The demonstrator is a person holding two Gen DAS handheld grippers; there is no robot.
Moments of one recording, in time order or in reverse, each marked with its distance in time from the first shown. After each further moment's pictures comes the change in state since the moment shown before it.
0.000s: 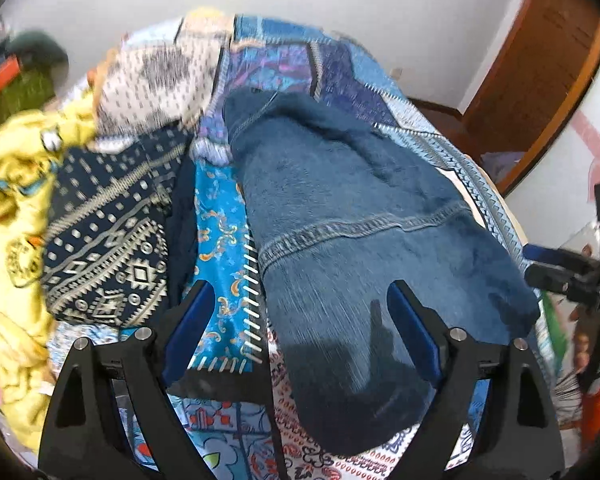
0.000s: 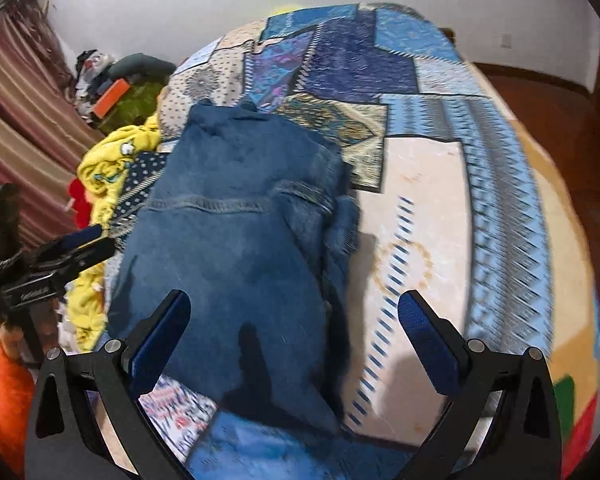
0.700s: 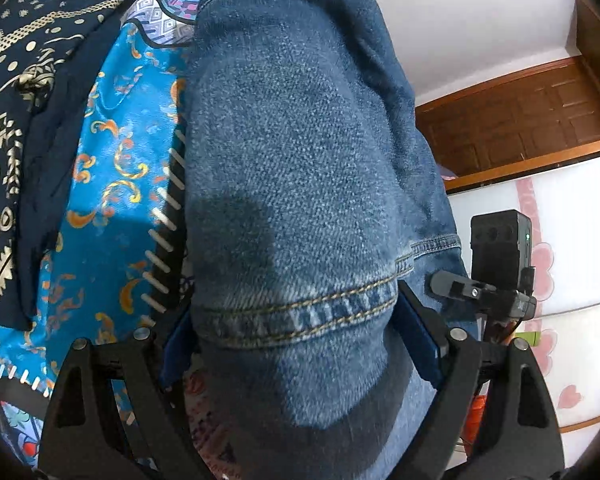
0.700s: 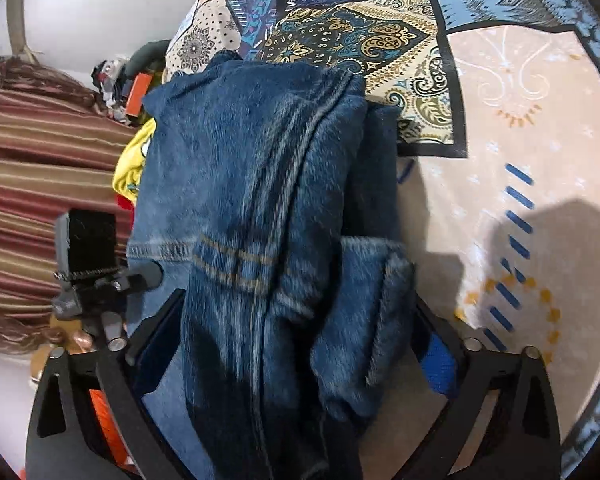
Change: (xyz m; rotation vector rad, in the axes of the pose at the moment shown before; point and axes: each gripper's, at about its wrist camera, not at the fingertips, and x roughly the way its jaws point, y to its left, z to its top) left arm 0.111 0.039 0.013 -0.312 0.253 -0.444; right arm 0.109 -0.052 0.028 0.213 0.265 0.373
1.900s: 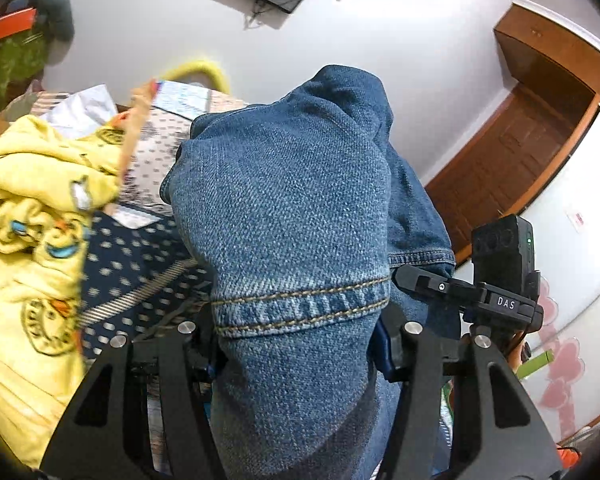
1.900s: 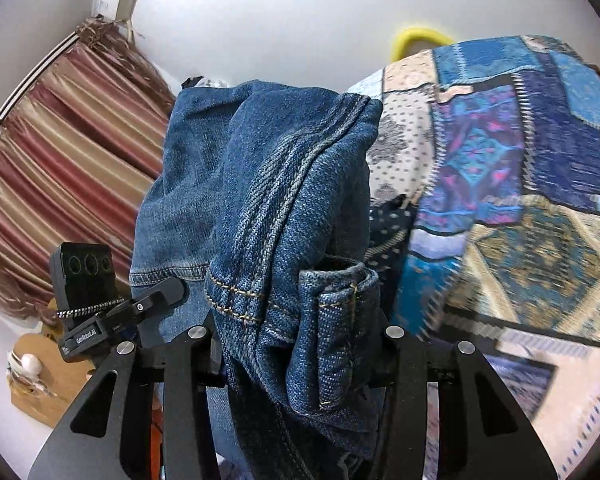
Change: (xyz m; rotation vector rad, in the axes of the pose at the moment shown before) left arm -0.281 -0.010 -0.002 0.209 -0.484 0.047; right arm -0.009 0.241 0.023 -0.323 -0.260 0.082
